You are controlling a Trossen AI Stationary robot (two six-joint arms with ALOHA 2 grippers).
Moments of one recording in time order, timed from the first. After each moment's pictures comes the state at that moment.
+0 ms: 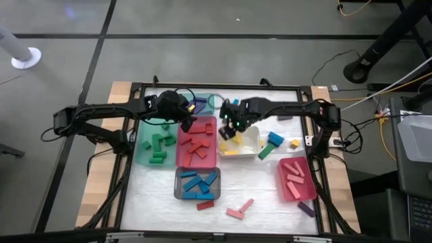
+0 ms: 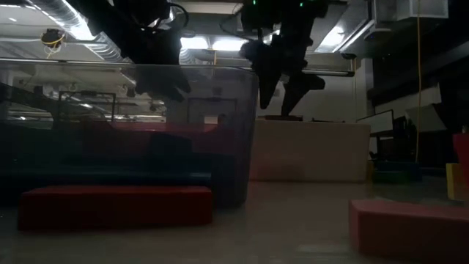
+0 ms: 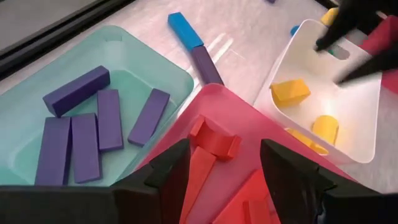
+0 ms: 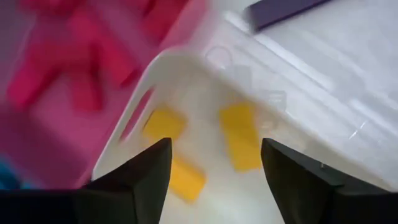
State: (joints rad) left arm 0.35 1.20 0.80 -0.30 -0.02 -0.34; right arm -0.15 1.84 1.57 -0.99 -0.03 0.79
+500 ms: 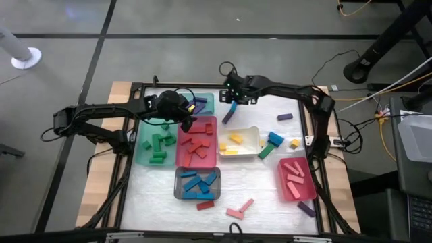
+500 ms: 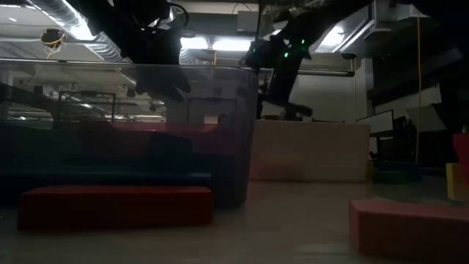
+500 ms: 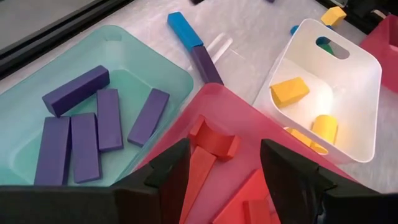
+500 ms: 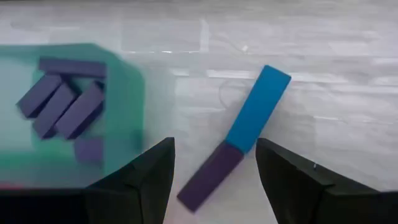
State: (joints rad) left arm 0.35 1.20 0.80 -0.30 -0.02 -0.34; right arm -0.47 1.94 1.57 -0.75 0.08 1.02
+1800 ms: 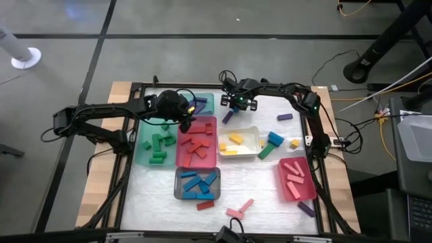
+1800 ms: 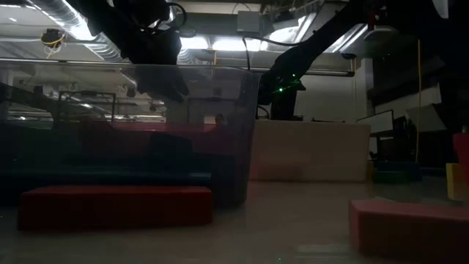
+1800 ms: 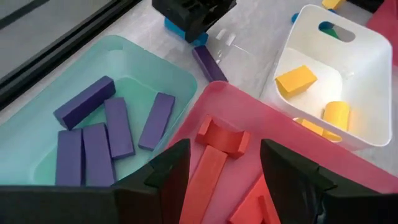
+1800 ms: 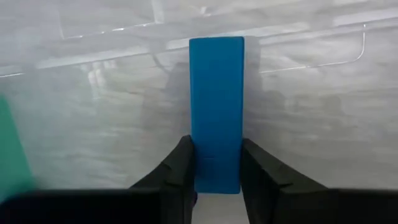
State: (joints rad) left arm 0.36 1.19 0.80 -0.32 -0.02 -0.22; right arm -0.52 2.15 1.57 -0.77 0.00 1.15
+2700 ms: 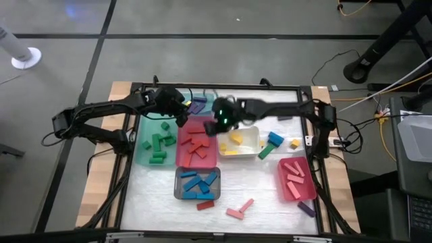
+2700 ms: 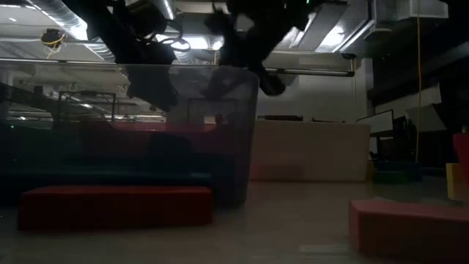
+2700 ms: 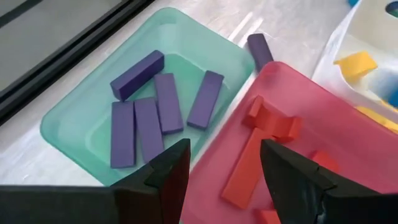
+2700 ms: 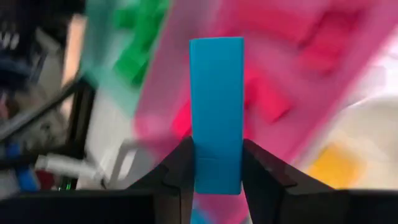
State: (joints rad) left arm 0.48 1.19 0.80 -0.42 -0.02 -0.17; right arm -0.15 1.89 1.57 -0.55 -0.27 1.04
